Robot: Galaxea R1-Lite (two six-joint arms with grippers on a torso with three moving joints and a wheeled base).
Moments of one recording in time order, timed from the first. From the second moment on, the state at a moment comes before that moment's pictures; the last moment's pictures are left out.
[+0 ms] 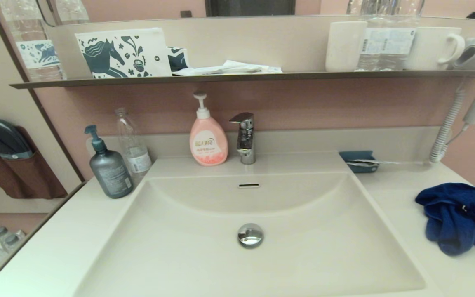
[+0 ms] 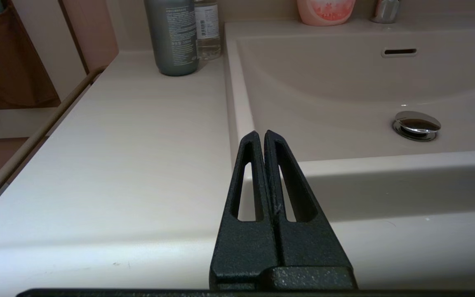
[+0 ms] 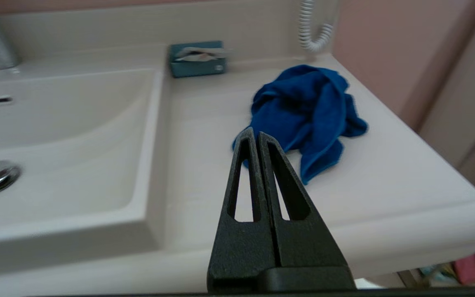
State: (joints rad) left arm 0.01 0.00 0.00 -0.03 -0.02 0.03; right arm 0.00 0.26 -0.32 0.05 -0.12 0.03
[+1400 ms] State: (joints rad) left arm 0.01 0.00 0.00 -0.03 -0.02 0.03; right arm -0.30 1.27 -0.70 0.04 -0.27 -0.13
